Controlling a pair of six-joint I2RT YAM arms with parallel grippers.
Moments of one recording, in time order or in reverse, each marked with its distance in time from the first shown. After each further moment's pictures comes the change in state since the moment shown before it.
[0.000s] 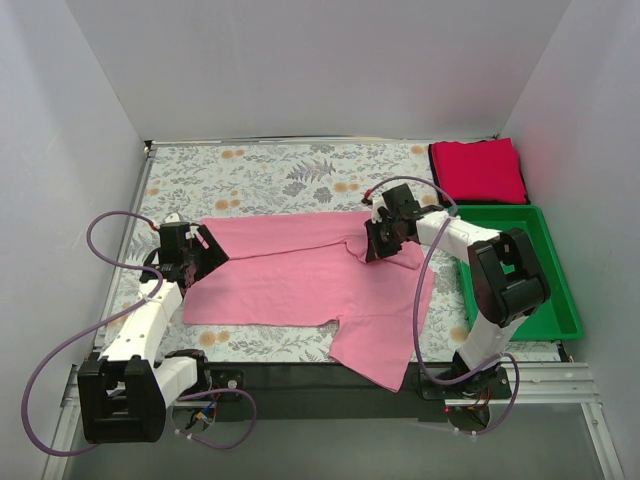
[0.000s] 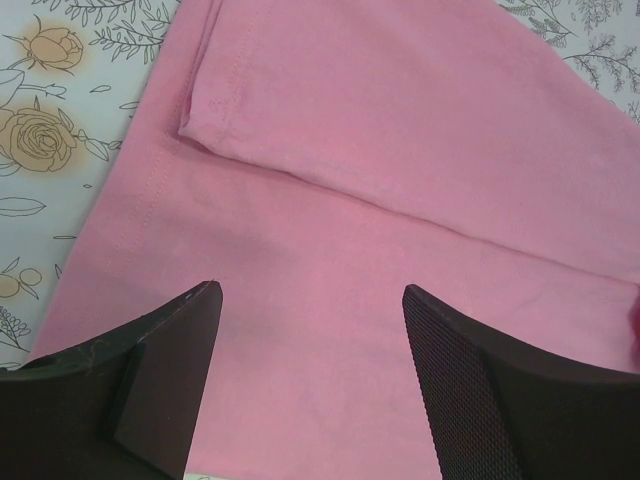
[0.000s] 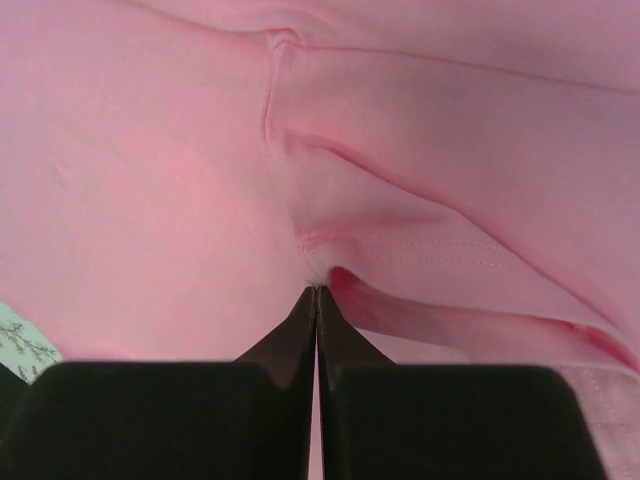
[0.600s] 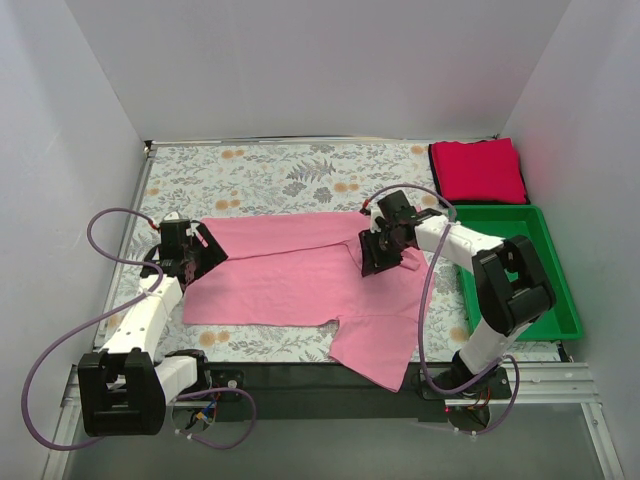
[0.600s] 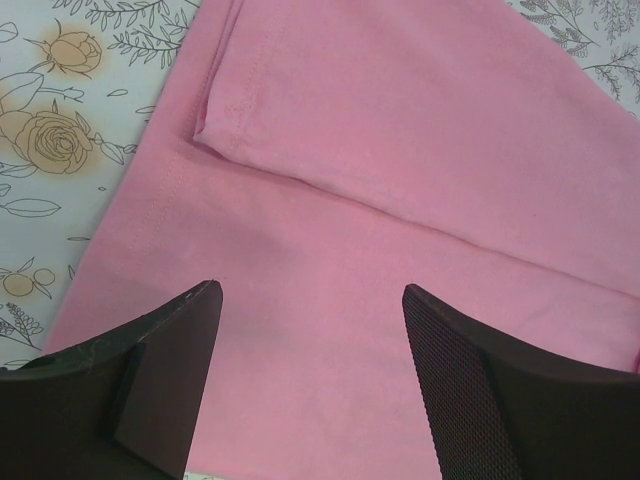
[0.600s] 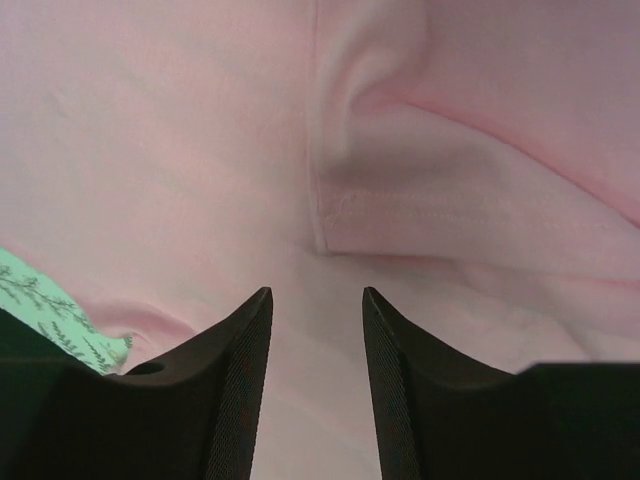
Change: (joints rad) left arm 0.000 0.036 0.026 -0.018 -0.026 -0.005; right arm 0.047 -0.051 -0.035 -0.111 0.010 0.071
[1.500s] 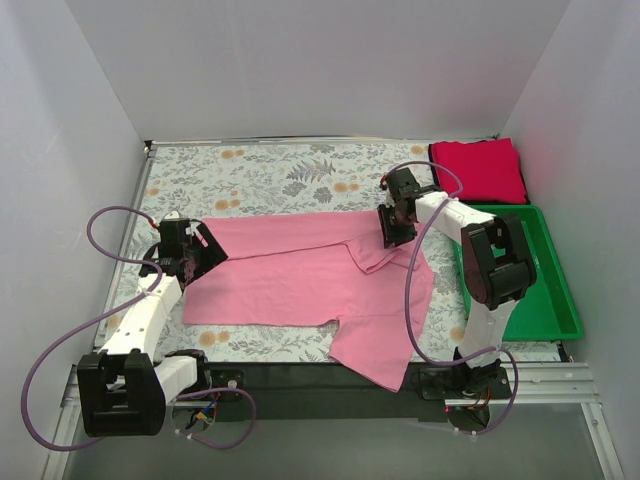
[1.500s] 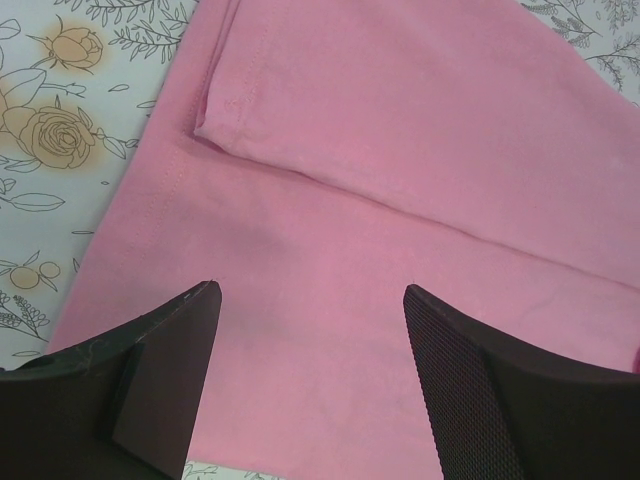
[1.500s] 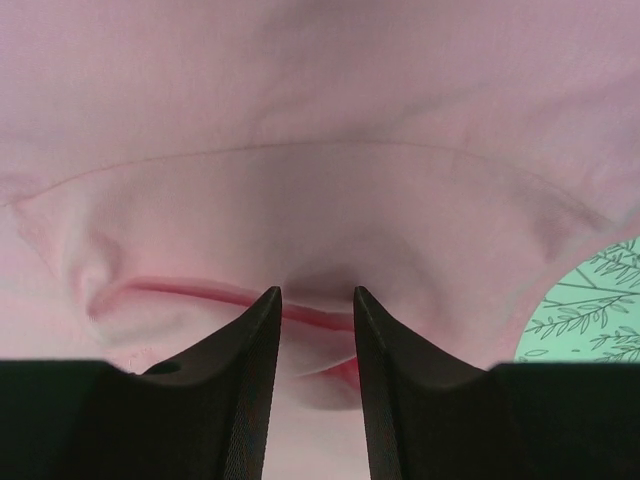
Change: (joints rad) left arm 0.000 0.001 0.020 -0.036 0.003 0.012; right arm -0.109 0.187 0.246 -0.079 0.336 0.000
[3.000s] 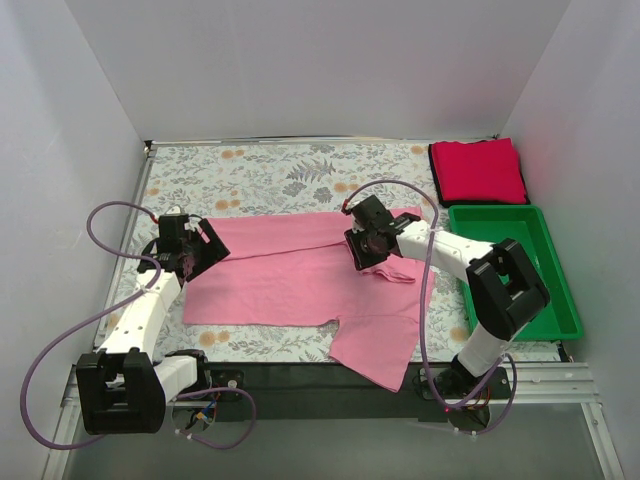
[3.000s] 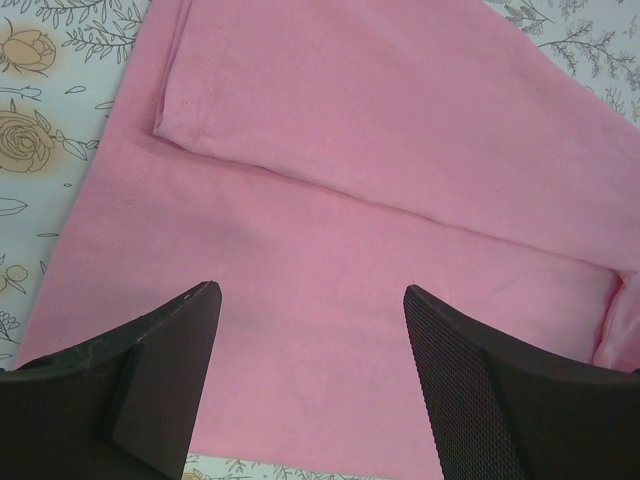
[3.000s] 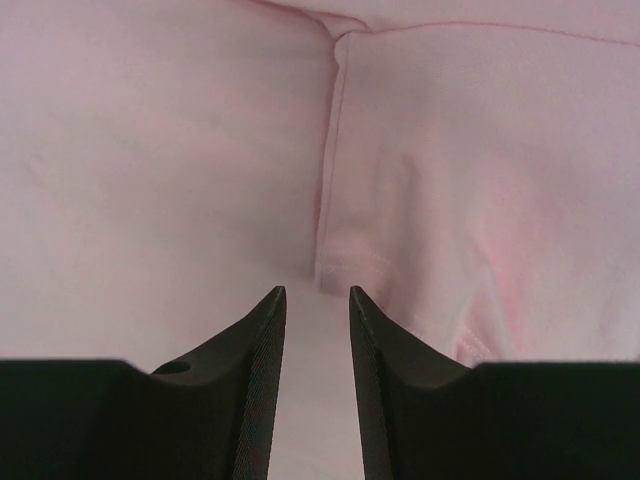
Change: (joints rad) left arm 0.000 0.009 0.041 -0.030 0.072 -0.003; right arm 0.290 -0.219 -0.188 0.092 0.003 0.031
